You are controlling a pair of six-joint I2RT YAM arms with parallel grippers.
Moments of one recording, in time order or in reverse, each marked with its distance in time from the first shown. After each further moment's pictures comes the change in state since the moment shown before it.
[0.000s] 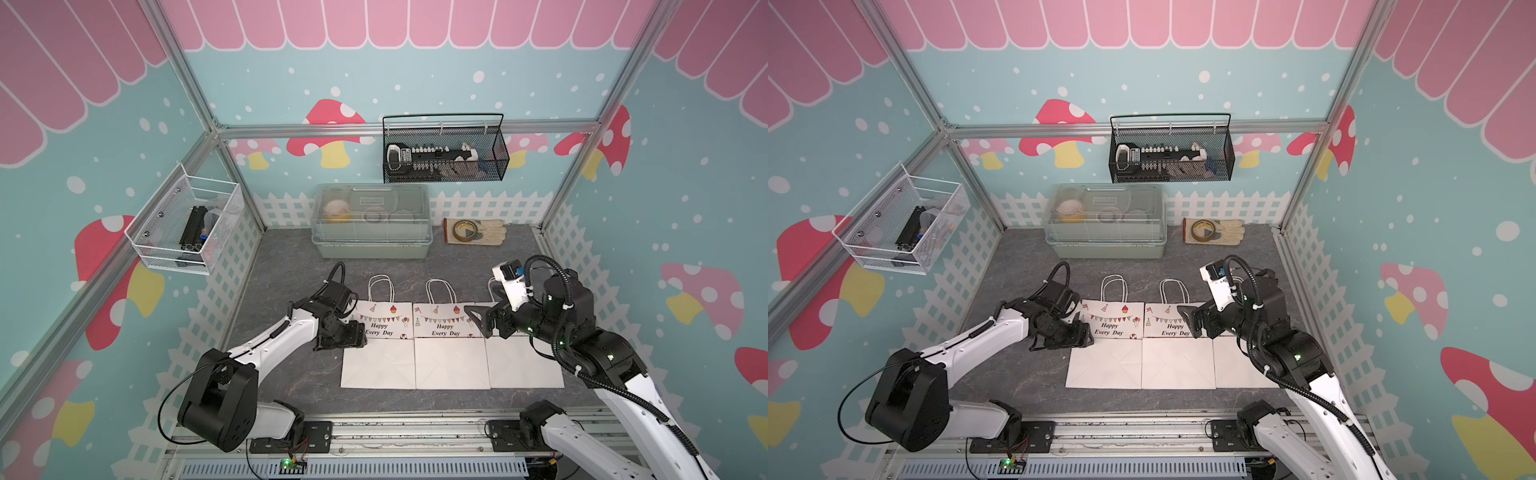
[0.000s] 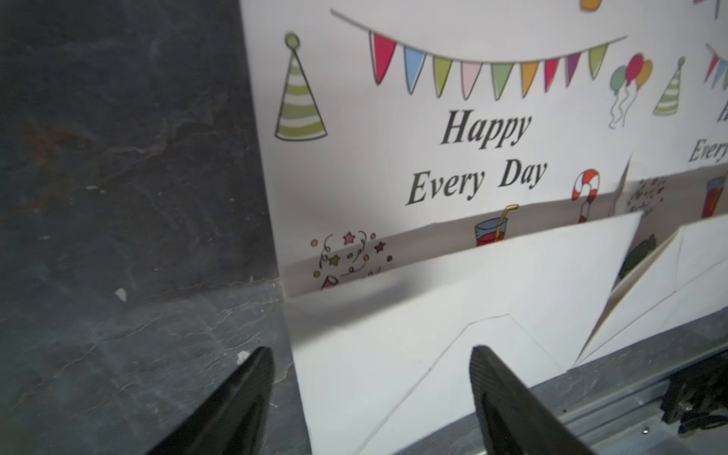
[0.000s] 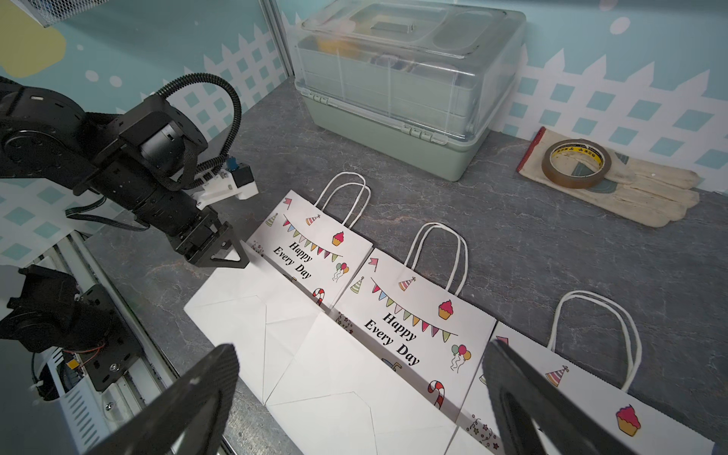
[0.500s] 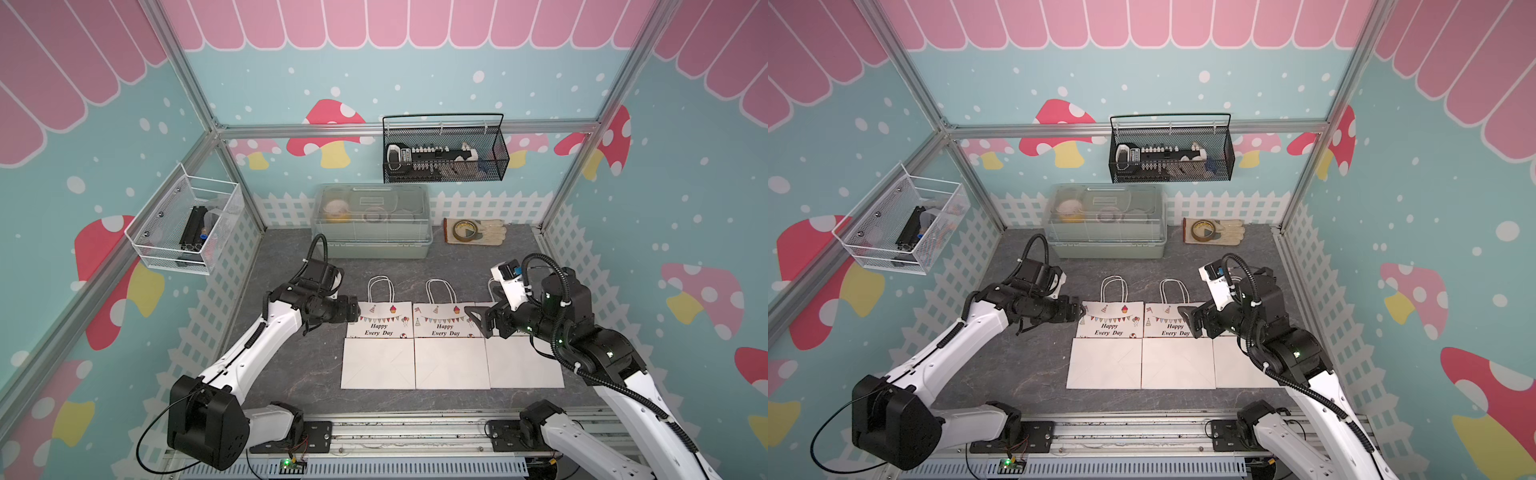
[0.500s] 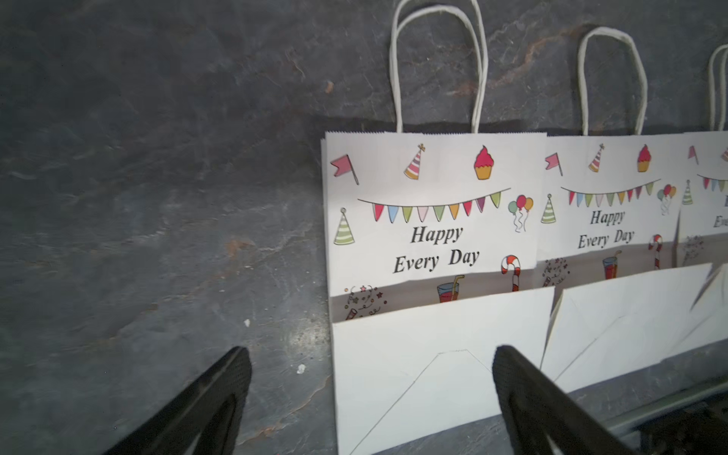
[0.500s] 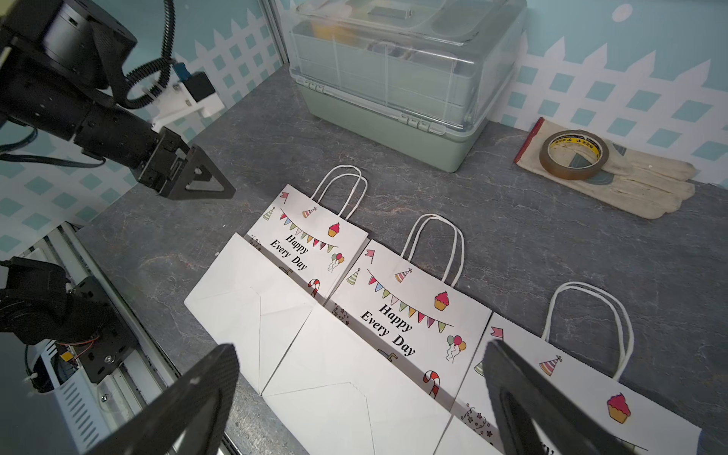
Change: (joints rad) left arm 0.091 -0.095 0.223 -0.099 -0.138 0.090; right arm 0.000 0.024 0.027 -0.042 0.019 -0.019
